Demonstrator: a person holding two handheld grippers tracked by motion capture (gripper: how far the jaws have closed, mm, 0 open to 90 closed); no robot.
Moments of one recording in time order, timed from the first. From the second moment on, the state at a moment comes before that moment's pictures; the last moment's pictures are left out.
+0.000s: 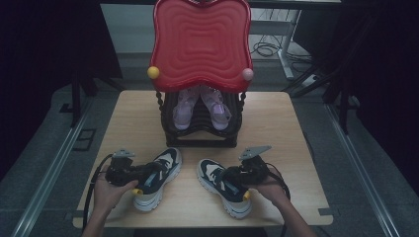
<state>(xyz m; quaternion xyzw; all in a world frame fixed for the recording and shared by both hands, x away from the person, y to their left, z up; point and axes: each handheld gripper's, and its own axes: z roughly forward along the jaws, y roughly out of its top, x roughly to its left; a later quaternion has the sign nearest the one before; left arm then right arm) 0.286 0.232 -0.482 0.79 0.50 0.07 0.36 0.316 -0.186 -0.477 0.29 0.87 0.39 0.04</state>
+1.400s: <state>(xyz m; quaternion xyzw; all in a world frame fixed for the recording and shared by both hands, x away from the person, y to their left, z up) 0.245 0.278 -0.457 0.65 0.52 0.08 0.55 0.285 -0.267 -0.474 0.34 0.71 0.61 0.04</state>
